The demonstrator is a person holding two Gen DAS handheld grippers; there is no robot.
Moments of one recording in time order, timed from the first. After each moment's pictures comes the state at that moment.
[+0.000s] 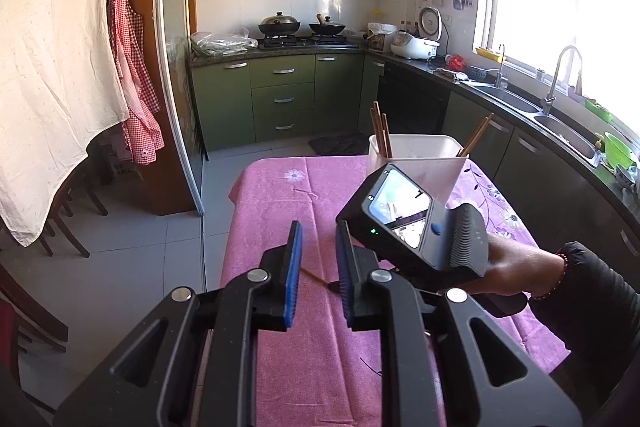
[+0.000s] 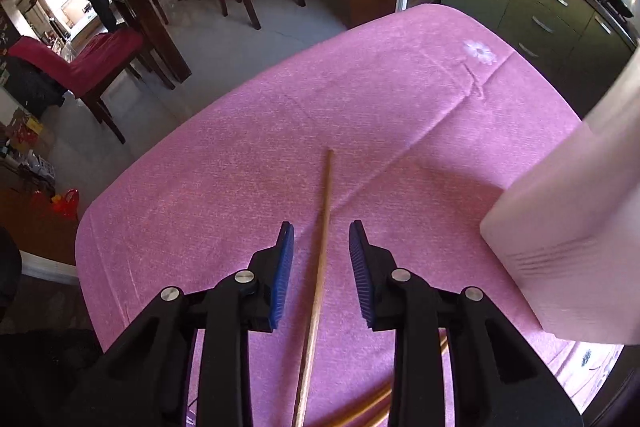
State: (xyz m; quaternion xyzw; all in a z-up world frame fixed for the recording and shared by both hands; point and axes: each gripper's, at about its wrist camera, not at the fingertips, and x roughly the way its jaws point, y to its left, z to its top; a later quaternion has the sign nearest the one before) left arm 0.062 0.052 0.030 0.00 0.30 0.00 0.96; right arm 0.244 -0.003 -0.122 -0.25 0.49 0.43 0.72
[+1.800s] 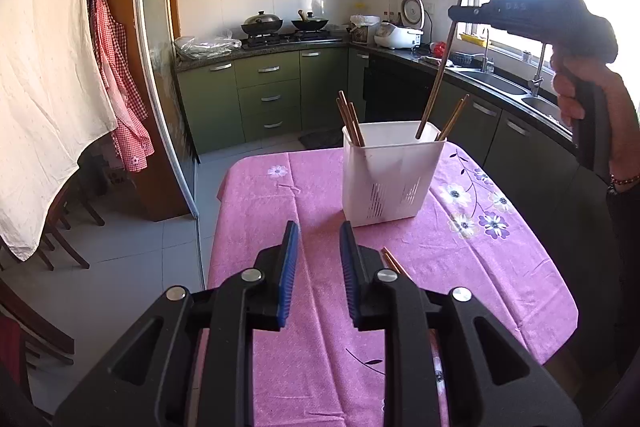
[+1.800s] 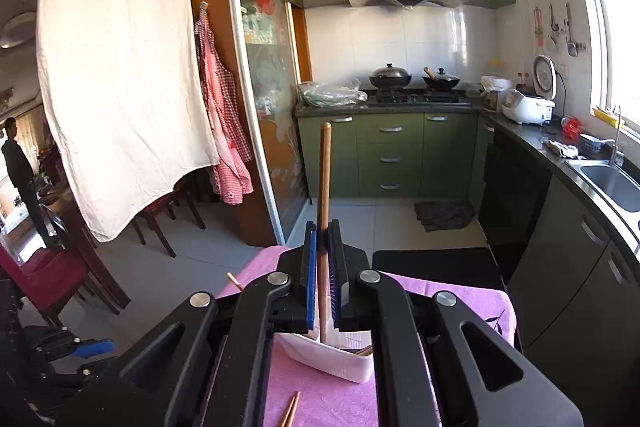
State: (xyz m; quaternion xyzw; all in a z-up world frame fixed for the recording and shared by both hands) left arm 0.060 0.027 0.029 0.02 0.31 -0.02 0.95; right arm 0.247 -0.220 0.146 0.00 0.23 0.28 0.93
